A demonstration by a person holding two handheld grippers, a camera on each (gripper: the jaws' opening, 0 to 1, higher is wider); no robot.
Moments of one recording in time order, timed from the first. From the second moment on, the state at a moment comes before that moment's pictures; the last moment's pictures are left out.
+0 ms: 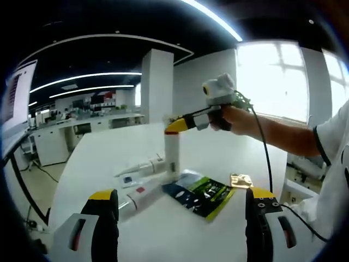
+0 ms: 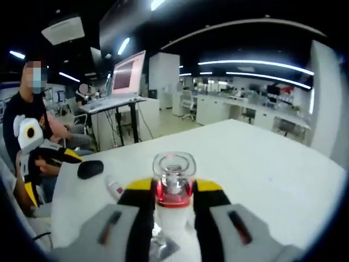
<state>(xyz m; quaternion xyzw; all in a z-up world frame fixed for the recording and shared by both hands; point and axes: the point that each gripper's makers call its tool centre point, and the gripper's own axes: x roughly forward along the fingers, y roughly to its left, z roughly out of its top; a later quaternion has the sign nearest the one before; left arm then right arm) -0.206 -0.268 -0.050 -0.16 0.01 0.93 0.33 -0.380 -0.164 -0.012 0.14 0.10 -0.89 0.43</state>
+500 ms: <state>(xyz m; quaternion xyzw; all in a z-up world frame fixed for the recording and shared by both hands) -0.204 -0.260 -0.054 -0.16 0.02 0.93 0.34 -0.377 -0.132 -0.011 0.12 0.10 -0.91 0.38</state>
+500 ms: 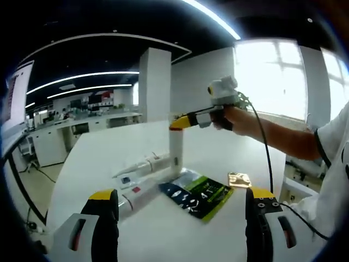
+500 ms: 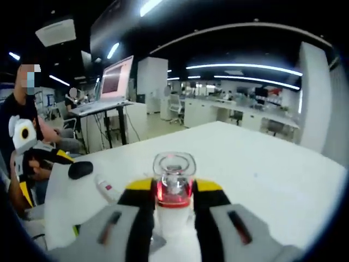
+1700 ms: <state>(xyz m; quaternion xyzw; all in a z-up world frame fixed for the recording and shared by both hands) -0.203 -0.240 -0.065 -0.18 0.03 0.92 0.35 -0.394 -0.029 -0.007 0.08 0.06 -0.97 0.24</state>
